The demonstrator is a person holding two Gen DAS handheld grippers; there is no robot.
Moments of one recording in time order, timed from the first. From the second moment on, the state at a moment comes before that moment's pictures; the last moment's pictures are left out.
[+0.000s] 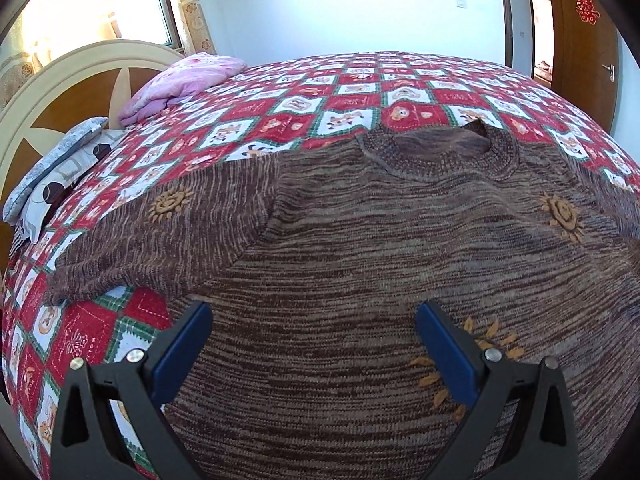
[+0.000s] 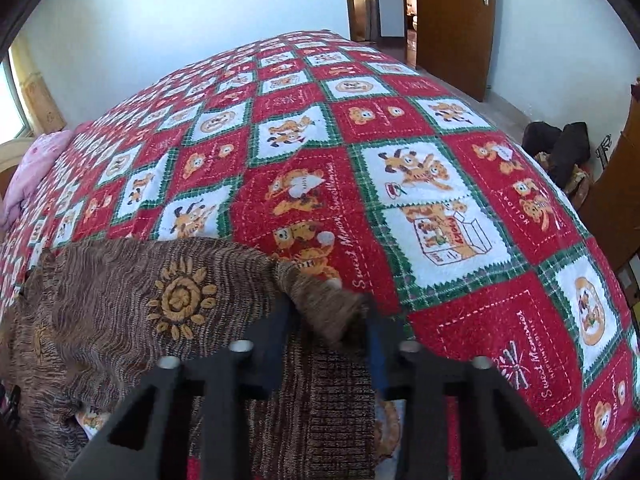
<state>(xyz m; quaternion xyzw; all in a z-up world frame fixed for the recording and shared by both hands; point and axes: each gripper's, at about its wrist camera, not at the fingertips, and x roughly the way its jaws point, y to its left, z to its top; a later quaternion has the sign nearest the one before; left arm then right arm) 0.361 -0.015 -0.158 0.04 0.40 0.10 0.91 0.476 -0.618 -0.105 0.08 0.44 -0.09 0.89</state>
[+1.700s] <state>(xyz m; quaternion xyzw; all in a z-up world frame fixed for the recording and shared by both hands) 0.320 0.042 -0.115 0.01 0.34 0.03 0.94 0.401 -0.324 -0.097 0.09 0.47 0.20 0.85</state>
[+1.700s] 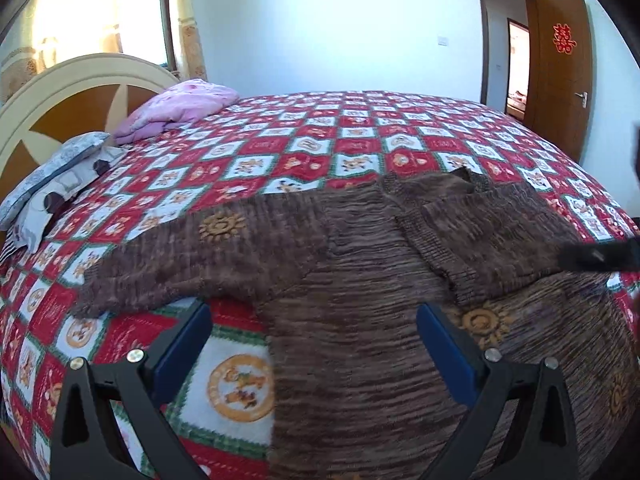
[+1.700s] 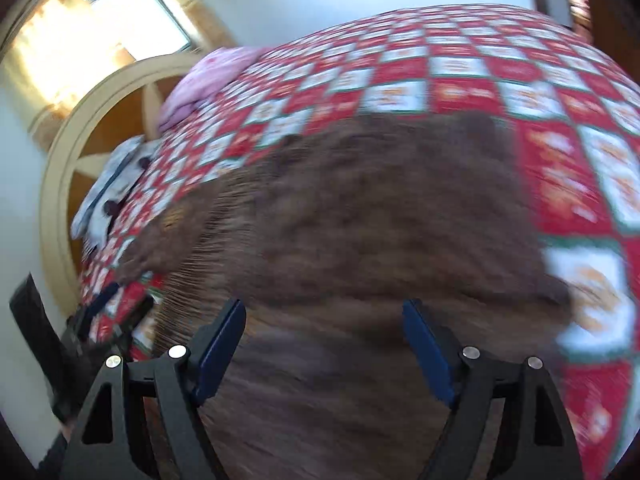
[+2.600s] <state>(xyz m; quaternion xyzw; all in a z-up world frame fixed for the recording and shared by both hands) 0.384 -0.045 -0.149 0.09 0.40 0.02 0.91 0.421 -0.398 -0.092 -0.01 0.46 0.10 0.88</state>
